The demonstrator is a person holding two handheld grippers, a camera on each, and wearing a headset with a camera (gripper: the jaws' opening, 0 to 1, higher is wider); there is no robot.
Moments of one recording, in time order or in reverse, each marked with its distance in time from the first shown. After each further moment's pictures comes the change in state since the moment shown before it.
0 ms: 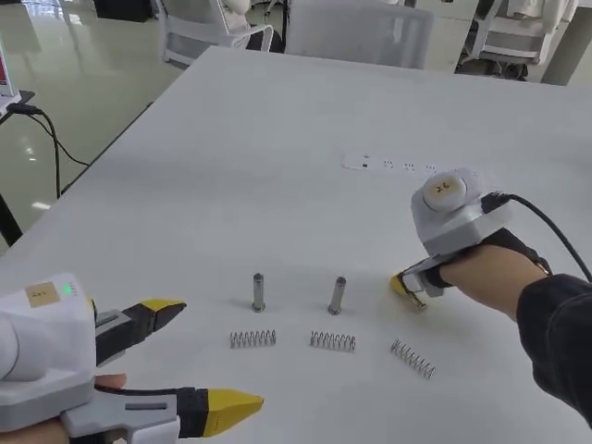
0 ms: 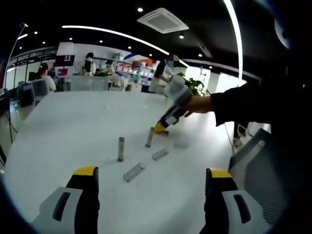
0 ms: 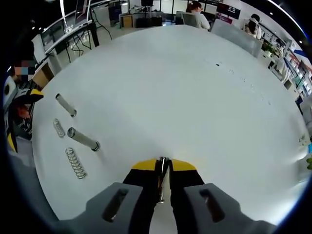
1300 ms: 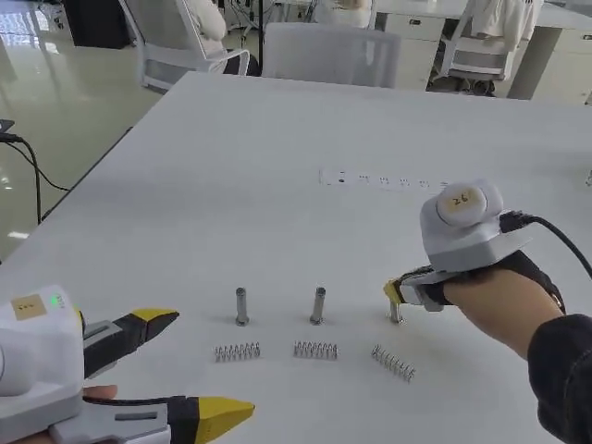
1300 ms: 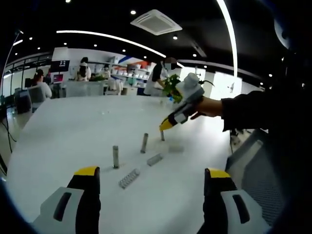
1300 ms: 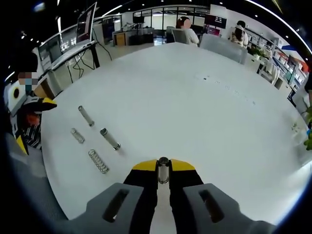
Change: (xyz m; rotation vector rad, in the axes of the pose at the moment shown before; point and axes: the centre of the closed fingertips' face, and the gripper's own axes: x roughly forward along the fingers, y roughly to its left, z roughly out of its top) left arm -0.002 -0.013 0.013 0.047 -0.019 -0.027; right arm -0.048 0.010 -0.002 0.092 -0.172 -0.026
